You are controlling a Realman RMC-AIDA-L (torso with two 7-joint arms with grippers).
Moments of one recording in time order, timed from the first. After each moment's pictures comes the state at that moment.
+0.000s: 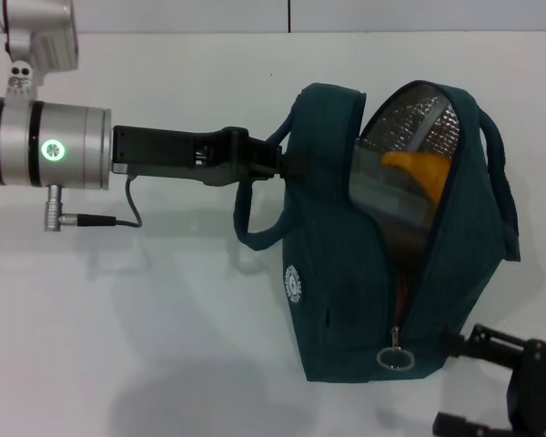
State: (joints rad) left arm -0.70 -2.06 0.78 0.63 1.95 1.68 -2.32; right arm 0.30 2.01 -0.91 -0.24 -1.73 -1.87 0.82
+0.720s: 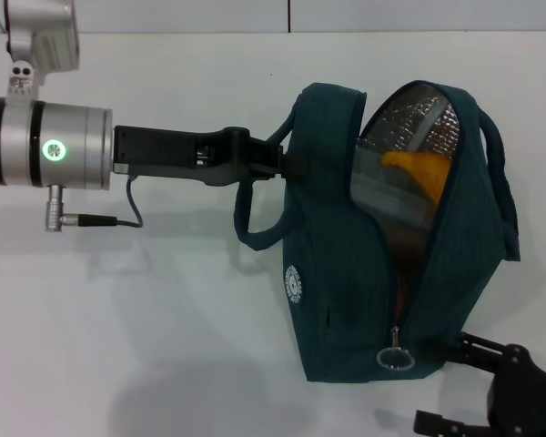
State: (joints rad) left arm -0.70 -2.06 0.78 0.63 1.95 1.68 -2.32; right arm 0.32 2.01 -0.92 -0.19 -1.75 -1.75 0.80
